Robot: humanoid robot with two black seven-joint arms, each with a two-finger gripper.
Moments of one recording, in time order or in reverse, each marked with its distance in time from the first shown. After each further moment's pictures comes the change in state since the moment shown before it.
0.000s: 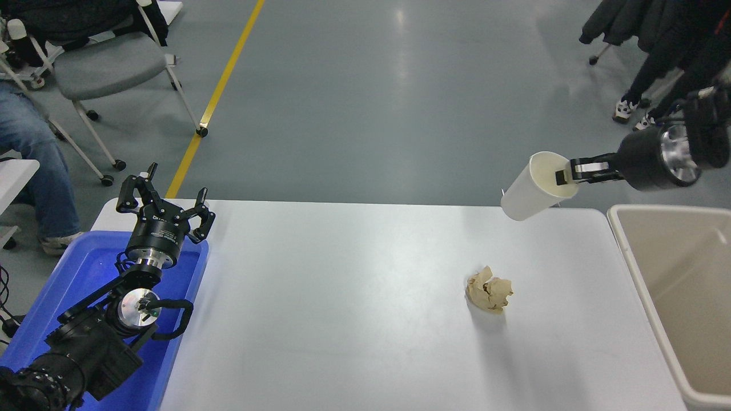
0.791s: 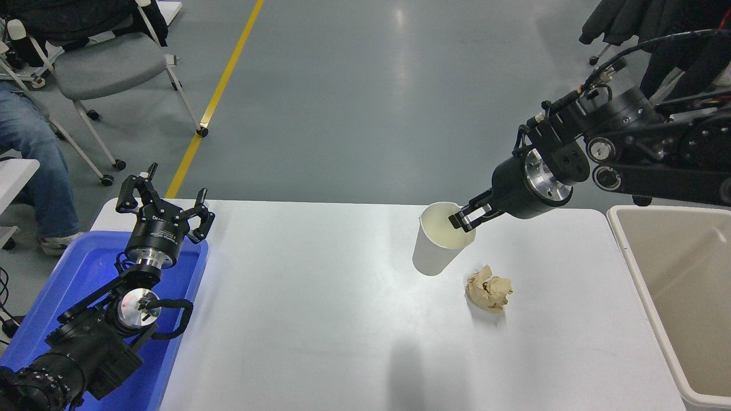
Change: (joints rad) left arm 0.000 0.000 0.000 0.000 0.000 0.000 0.000; right arm 0.337 0.418 -0.215 0.314 -0.005 0.014 -0.031
